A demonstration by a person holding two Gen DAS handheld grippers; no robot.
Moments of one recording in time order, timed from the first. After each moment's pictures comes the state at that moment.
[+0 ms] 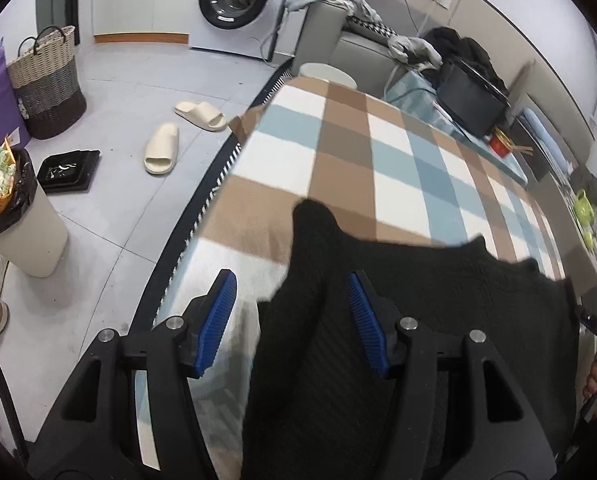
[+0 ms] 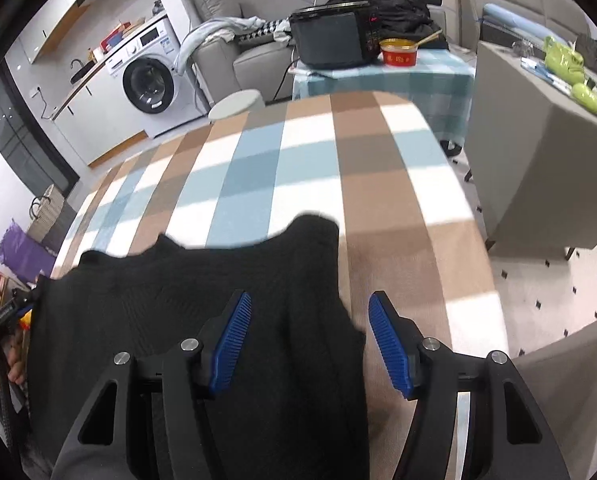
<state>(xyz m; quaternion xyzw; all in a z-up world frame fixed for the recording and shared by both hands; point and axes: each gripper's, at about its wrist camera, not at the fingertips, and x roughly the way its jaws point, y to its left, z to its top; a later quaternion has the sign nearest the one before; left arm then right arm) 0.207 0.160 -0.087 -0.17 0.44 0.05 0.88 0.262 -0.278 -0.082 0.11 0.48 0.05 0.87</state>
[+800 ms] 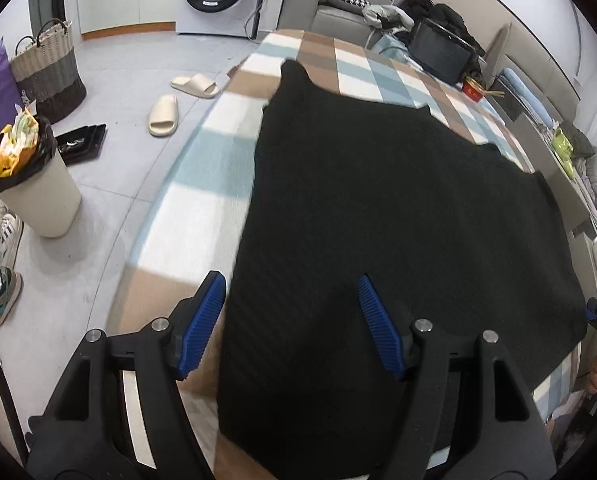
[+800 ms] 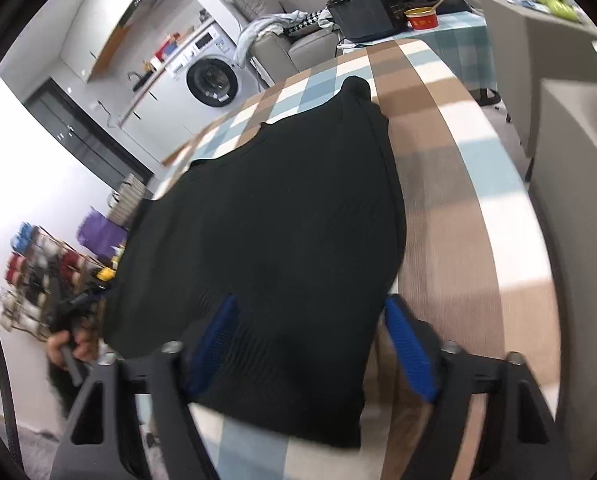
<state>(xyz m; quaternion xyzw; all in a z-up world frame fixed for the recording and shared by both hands) 0.019 0.120 -0.093 -0.14 0.47 0.02 0.87 0.052 -0.290 -0.093 0.22 0.46 0.18 0.84</state>
